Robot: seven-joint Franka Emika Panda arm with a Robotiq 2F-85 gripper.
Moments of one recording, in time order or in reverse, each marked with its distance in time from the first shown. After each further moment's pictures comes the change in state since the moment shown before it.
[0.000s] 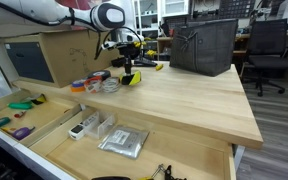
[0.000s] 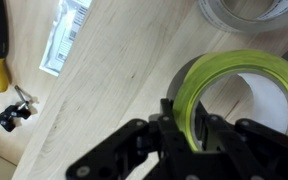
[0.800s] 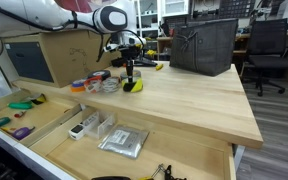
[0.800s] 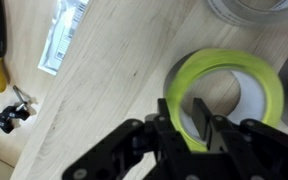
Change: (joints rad) arm -0.022 0.060 0.007 0.080 0.000 -0.026 0.000
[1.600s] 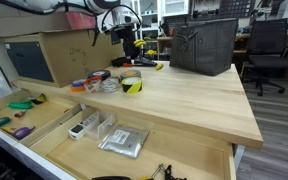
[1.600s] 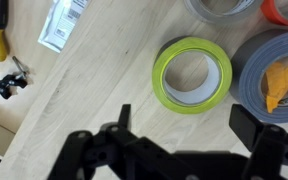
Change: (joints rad) arm 0.010 -0.061 0.003 0.095 -0.009 -0.059 -0.080
